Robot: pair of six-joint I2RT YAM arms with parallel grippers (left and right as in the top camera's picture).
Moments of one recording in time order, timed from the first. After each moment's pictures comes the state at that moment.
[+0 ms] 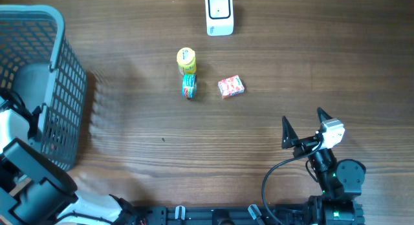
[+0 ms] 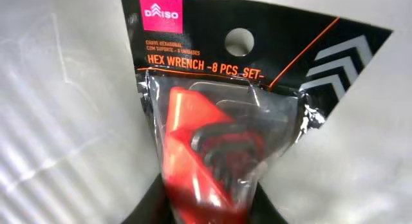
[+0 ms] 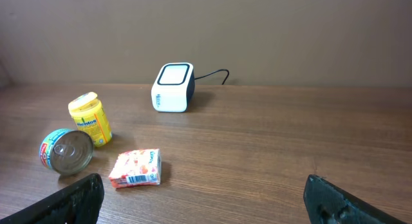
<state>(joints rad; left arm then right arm) 0.77 1.76 1.10 -0.66 -0.04 -0.23 -0.05 0.10 0.01 0.02 -0.32 0.07</state>
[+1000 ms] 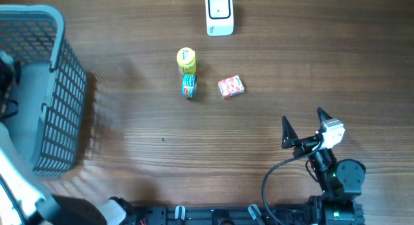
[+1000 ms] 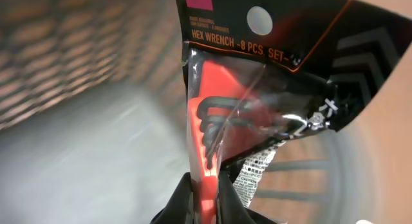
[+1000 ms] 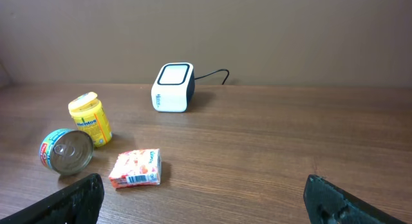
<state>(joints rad) 0.77 1.45 1.41 -0.61 0.39 -0.41 -0.05 0.10 0.01 0.02 -0.32 0.07</state>
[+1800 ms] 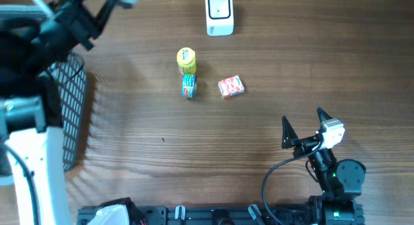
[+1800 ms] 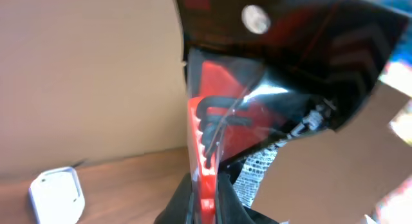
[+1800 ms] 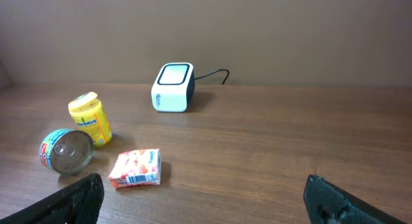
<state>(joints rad) 0.16 1.29 1.47 0.03 1.08 -0.72 -0.05 0.10 0.01 0.02 -0.32 0.07</state>
